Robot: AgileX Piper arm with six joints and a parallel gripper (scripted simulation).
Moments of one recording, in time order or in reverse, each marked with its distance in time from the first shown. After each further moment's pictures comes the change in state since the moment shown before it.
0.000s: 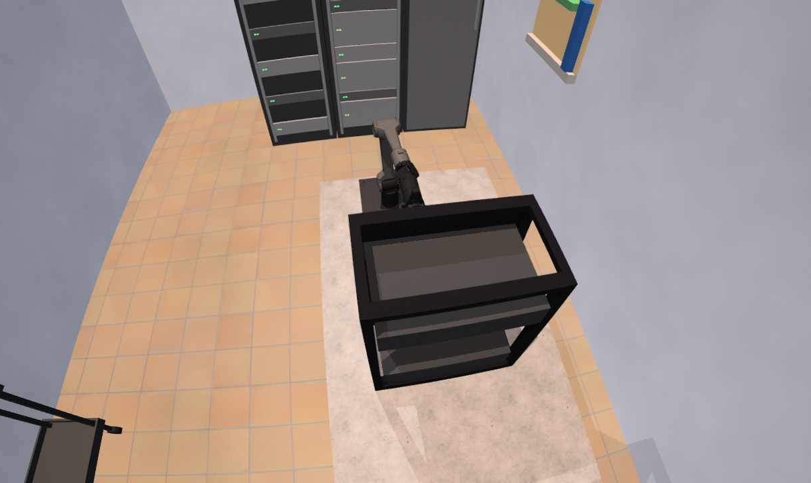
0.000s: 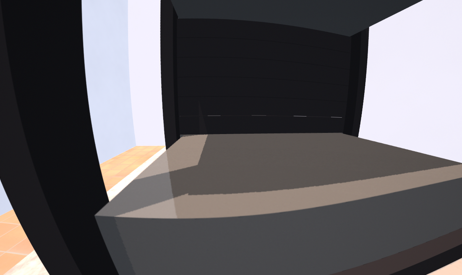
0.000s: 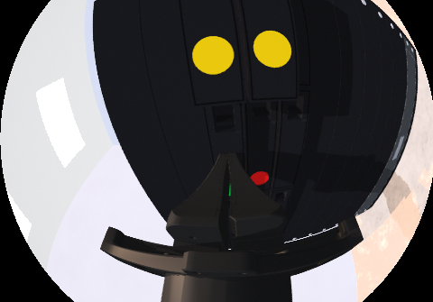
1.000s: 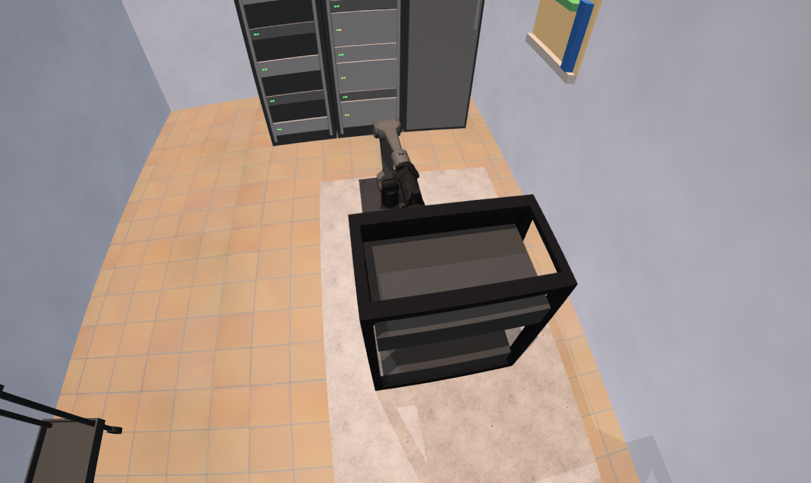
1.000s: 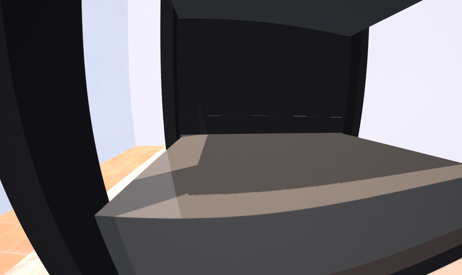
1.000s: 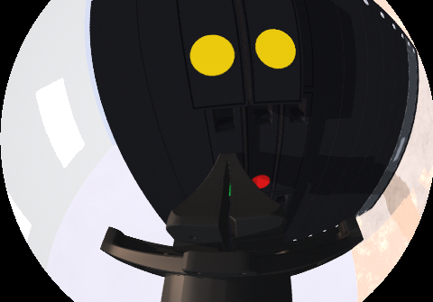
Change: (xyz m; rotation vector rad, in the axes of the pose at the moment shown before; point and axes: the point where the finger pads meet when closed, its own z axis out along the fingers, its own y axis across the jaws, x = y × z) arm 0.000 0.000 0.005 0.001 0.000 0.000
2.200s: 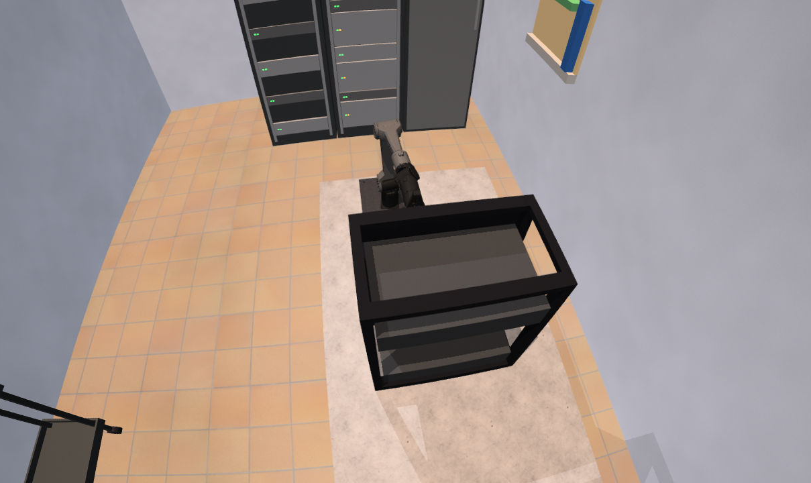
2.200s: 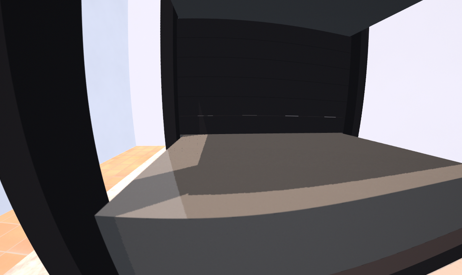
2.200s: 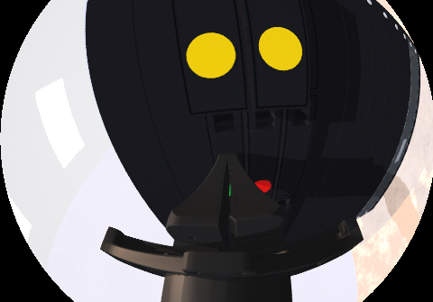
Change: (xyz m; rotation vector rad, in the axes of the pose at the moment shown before) arm 0.000 0.000 0.007 0.002 0.001 0.001
